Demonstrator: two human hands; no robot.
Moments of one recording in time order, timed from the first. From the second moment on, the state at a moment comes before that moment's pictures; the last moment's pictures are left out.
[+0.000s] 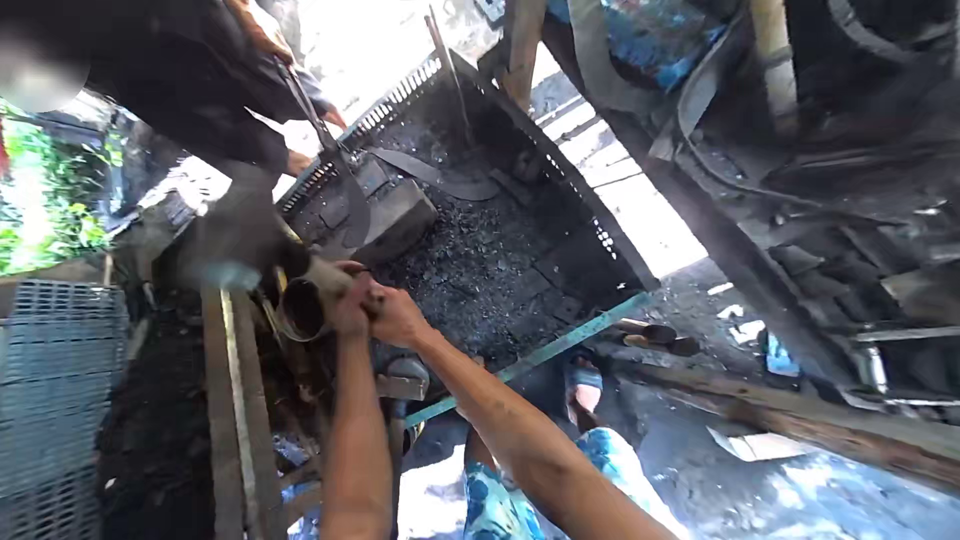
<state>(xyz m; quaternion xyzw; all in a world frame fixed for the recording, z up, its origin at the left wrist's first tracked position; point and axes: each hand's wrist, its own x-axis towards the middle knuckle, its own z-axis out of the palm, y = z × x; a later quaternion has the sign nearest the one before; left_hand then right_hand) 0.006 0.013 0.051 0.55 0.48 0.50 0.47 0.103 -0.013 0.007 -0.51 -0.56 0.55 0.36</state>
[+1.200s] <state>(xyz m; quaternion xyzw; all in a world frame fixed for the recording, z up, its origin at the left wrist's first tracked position) 0.026 -0.039 0.295 0.75 0.25 0.53 0.30 0.124 -0.014 0.226 -0.30 -0.67 0.32 0.60</state>
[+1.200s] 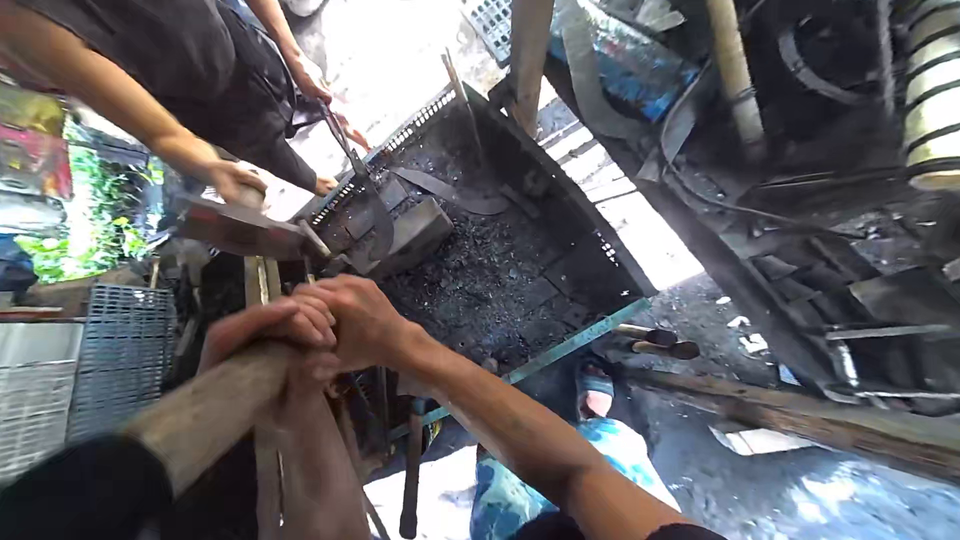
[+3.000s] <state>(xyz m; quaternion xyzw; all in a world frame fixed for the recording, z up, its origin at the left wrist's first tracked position) 0.042 -0.092 0.235 0.67 0.31 0.51 0.44 0.143 -0.090 0.156 -0.37 -0.63 0.43 0.53</state>
